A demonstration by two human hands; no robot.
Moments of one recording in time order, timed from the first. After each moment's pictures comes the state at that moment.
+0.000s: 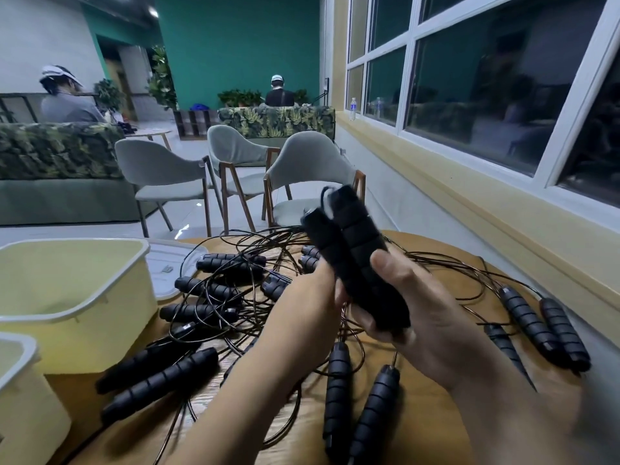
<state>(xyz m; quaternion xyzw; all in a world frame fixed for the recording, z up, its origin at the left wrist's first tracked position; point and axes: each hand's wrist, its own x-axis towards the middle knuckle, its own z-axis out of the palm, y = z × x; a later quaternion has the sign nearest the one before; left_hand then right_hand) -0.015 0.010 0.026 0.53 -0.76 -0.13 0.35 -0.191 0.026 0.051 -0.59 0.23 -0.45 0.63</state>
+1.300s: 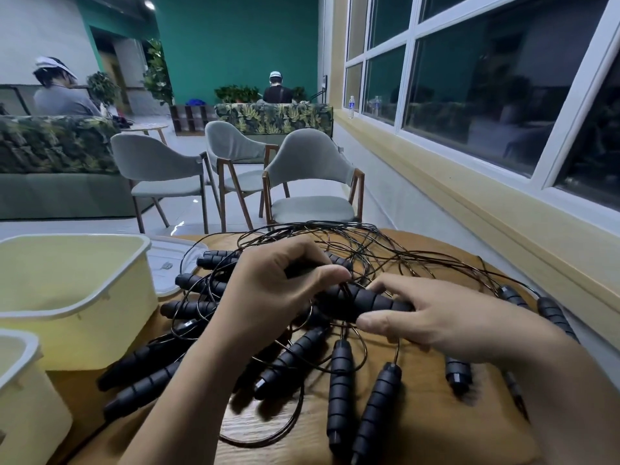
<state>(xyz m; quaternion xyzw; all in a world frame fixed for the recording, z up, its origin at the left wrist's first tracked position) 0.031 0.030 0.063 0.39 -0.74 -0.22 0.51 -0.213 0.029 0.095 -0.79 0.54 -0.08 0.29</state>
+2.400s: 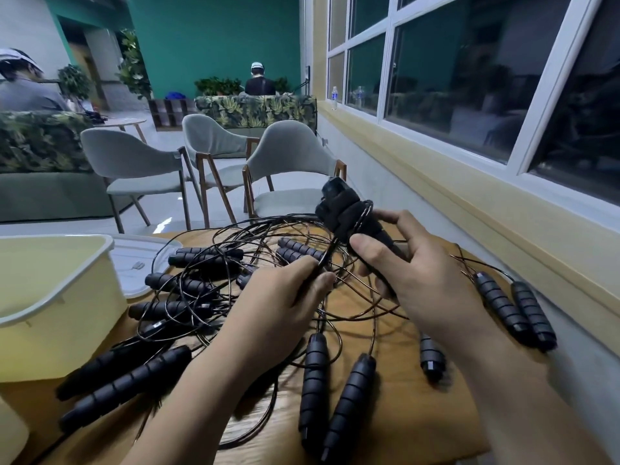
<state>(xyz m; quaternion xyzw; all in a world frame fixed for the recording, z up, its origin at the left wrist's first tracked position) -0.006 0.016 0.030 0.47 -0.79 -0.09 0.40 -0.215 0.026 0.067 -0.63 0.45 -0.51 0.37</state>
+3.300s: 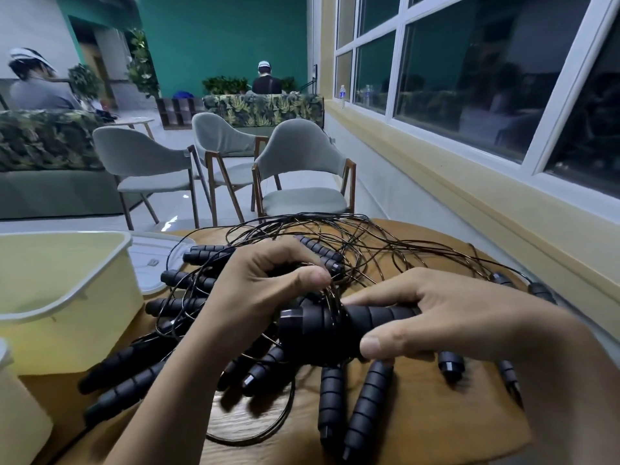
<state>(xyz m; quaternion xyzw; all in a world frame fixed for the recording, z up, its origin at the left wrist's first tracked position) 0.032 0.024 0.051 0.31 -0.70 -0.38 0.53 -0.224 0.035 0.103 -0.81 0.35 -0.12 0.46</state>
